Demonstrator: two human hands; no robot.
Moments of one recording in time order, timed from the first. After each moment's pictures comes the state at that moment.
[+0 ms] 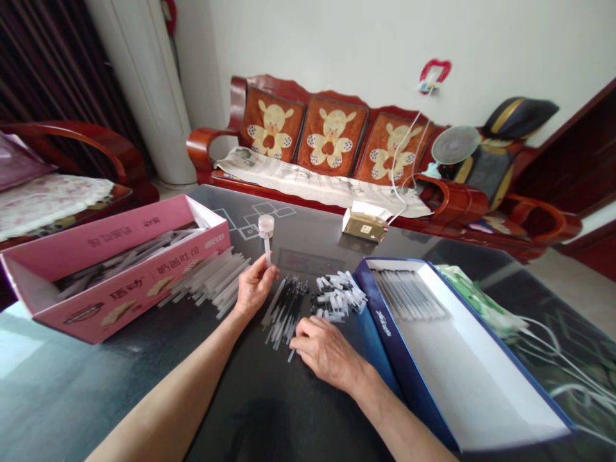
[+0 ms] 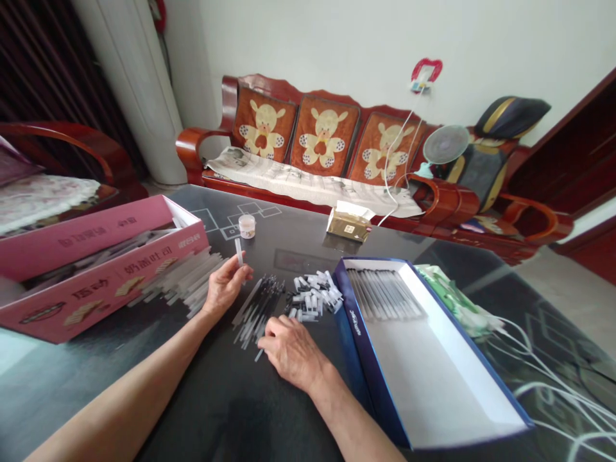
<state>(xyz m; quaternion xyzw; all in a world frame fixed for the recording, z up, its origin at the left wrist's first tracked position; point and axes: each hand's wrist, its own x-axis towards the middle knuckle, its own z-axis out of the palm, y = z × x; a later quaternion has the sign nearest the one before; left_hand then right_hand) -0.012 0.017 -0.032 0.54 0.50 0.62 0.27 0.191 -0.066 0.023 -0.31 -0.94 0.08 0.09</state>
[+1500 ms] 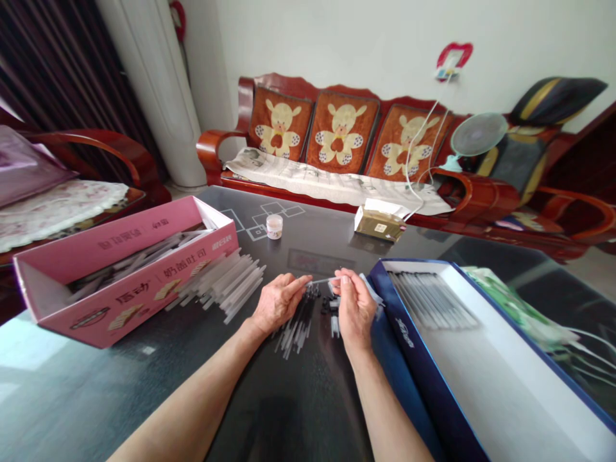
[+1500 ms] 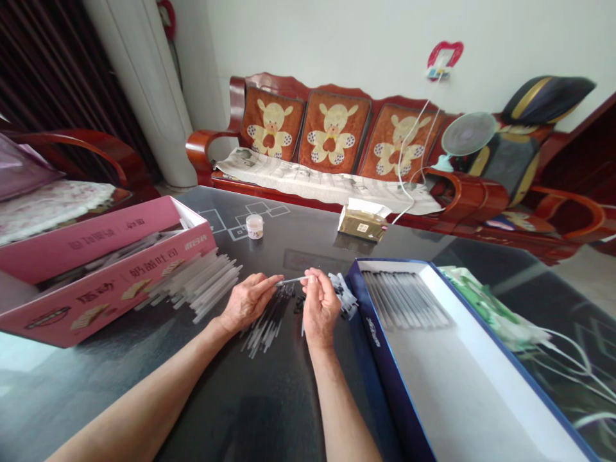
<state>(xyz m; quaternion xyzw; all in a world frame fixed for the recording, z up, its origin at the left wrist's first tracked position) 0.000 0.003 -0.026 0.80 0.47 0.36 0.05 0.167 -0.002 0.004 -0.48 -0.46 0.32 0.67</state>
